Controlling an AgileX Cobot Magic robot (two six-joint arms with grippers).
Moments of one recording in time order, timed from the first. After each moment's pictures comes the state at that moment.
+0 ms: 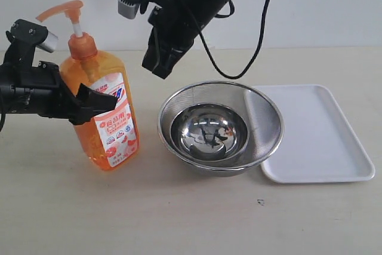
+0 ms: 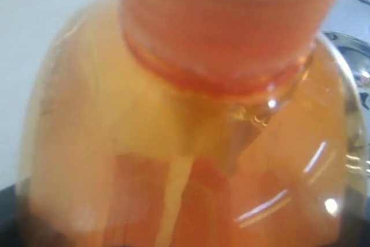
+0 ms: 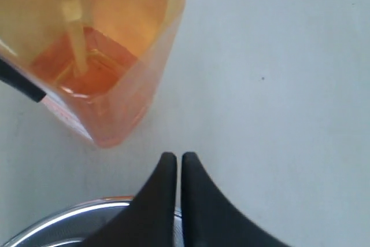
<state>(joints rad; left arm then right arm) -0.10 1.59 -0.72 -1.74 0.50 2.03 0.57 2.11 -1.92 0.52 0.96 -1.15</state>
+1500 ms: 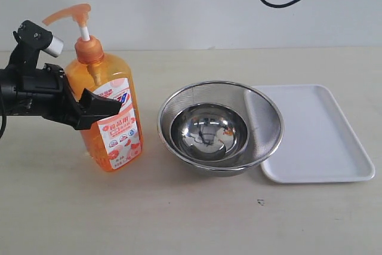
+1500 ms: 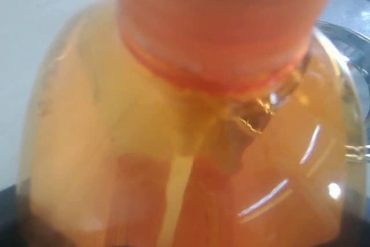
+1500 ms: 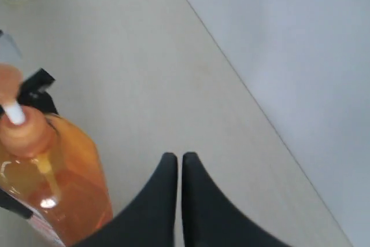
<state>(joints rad) -0.10 1.60 -0.72 -1.73 0.55 2.12 0.37 1.94 -1.92 0.95 0.96 -1.24</state>
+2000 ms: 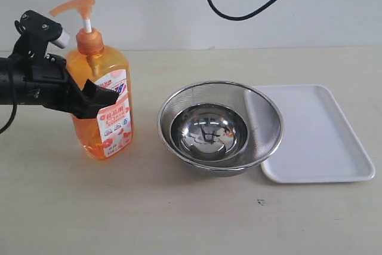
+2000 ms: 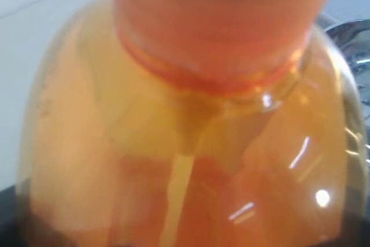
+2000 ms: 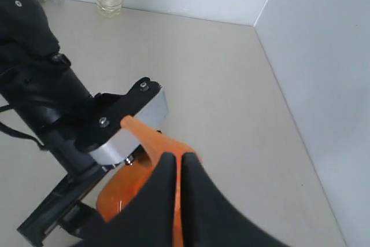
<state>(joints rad) -0.17 1.60 -0.77 -1.75 0.35 2.11 0.54 1.92 -1.92 0.97 0.97 -1.38</state>
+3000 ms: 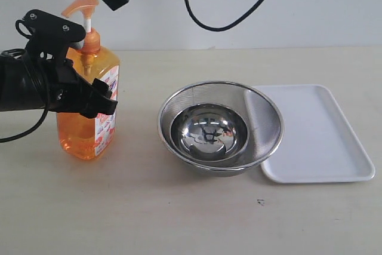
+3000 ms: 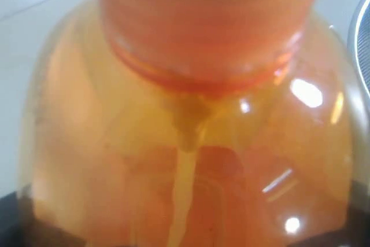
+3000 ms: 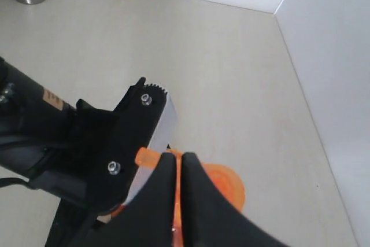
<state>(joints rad) -0.45 1.55 -0.78 -1.66 -0.25 1.71 0.62 1.95 -1.97 0.87 0.97 -1.32</state>
